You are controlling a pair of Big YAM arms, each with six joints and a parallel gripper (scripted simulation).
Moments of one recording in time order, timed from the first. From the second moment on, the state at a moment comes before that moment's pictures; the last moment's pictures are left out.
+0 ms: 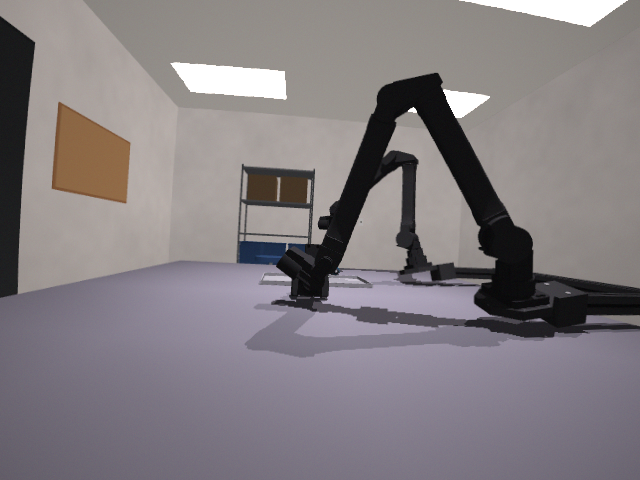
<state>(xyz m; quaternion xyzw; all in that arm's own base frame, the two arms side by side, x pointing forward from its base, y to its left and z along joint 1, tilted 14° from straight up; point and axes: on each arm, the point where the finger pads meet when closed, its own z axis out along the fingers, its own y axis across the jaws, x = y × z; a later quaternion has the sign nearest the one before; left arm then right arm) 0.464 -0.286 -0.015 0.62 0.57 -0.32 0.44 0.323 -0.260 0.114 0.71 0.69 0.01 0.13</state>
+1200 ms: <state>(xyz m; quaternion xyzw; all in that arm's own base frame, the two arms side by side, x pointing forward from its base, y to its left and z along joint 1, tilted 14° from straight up) 0.464 -0.286 -0.015 0.62 0.57 -0.32 0.44 0.323 -0.260 0.114 0.71 0.69 0.01 0.13</state>
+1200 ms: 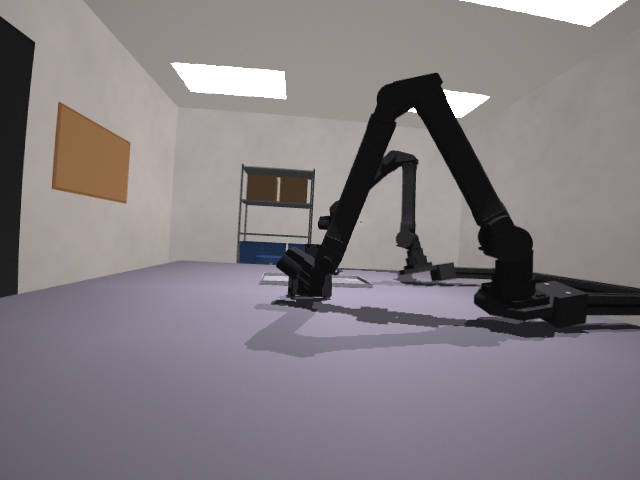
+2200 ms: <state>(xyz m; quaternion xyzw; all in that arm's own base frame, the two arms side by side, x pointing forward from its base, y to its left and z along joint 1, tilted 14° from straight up) 0.462 -0.272 -0.017 0.61 0.57 -0.32 0.44 0.323 -0.260 0.114 0.71 0.69 0.01 0.13</state>
